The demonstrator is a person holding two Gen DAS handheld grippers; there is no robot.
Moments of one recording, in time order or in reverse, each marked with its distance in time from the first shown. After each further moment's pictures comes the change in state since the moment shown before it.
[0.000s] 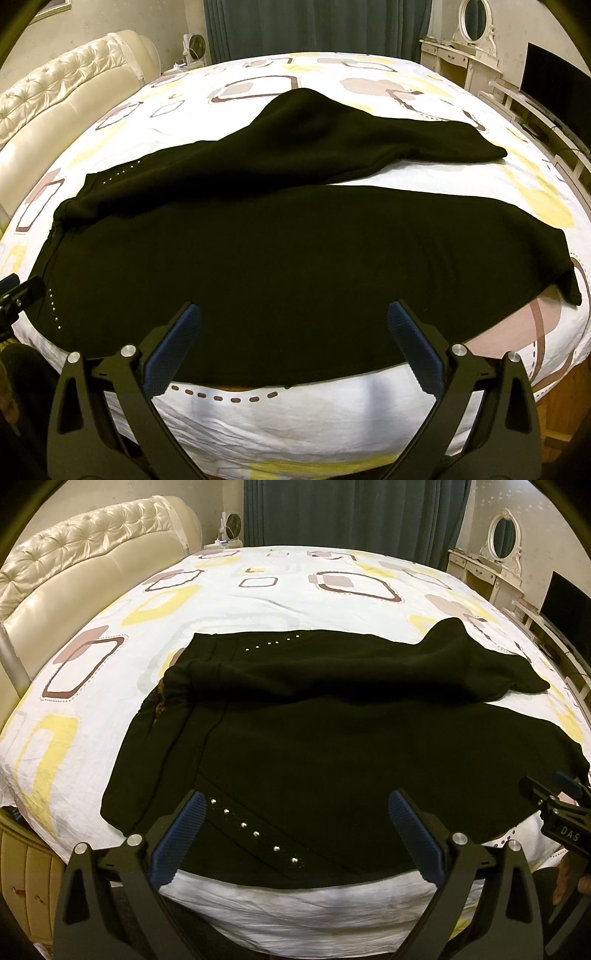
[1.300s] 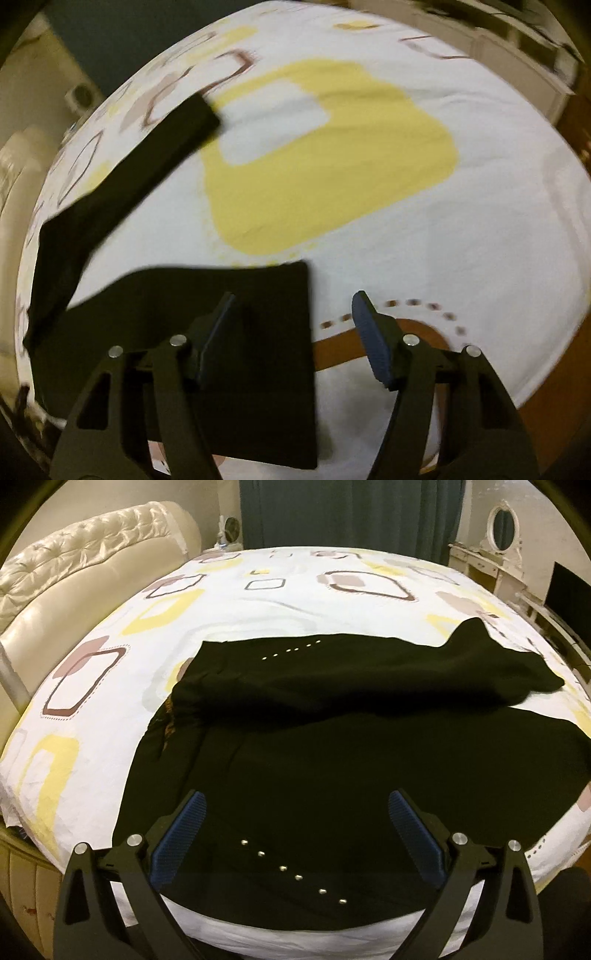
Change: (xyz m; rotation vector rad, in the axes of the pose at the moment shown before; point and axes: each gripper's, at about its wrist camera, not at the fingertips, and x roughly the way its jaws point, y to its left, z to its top) left arm 0.027 0.024 0.018 0.036 0.000 0.039; right arm 0.031 -0.410 0.047 0.393 0.213 -0.011
